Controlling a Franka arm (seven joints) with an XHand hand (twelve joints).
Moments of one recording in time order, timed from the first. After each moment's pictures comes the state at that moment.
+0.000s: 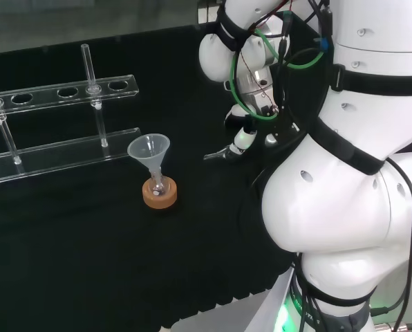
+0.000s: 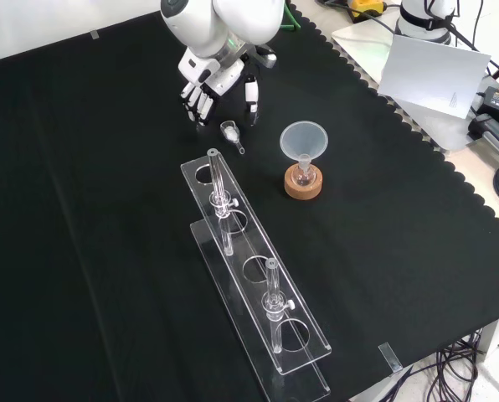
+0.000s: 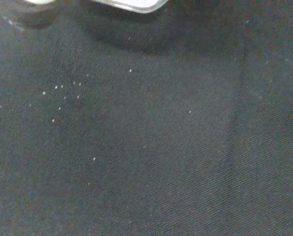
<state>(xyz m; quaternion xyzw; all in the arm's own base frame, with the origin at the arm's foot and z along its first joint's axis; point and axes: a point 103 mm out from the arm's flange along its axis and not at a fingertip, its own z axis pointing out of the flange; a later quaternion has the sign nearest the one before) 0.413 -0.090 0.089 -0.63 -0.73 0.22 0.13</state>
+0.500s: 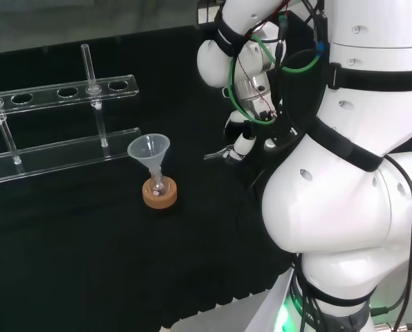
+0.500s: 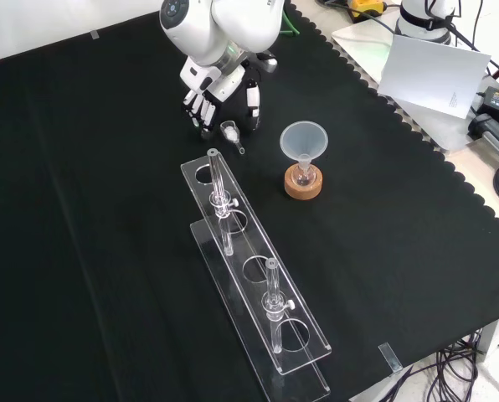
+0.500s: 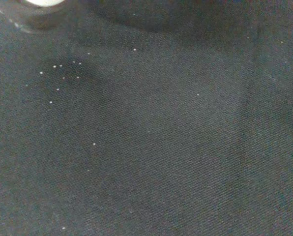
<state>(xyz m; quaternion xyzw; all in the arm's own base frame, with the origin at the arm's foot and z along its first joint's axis) 0.413 -0.091 0.079 -0.63 -0.73 0.23 0.14</state>
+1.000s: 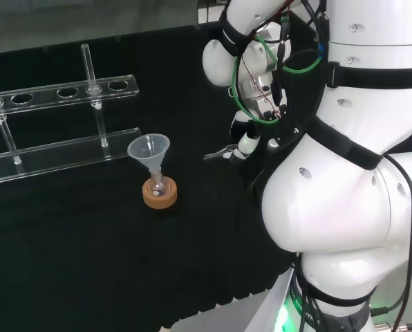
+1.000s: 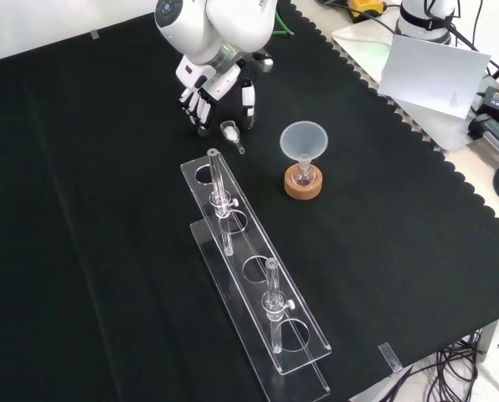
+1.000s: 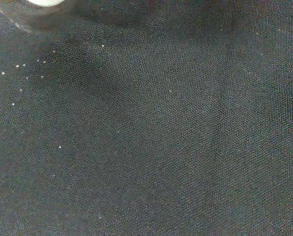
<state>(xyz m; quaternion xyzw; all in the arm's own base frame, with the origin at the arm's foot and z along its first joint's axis) 0.416 -0.103 0.073 -0.64 -0.72 0.23 0.15</state>
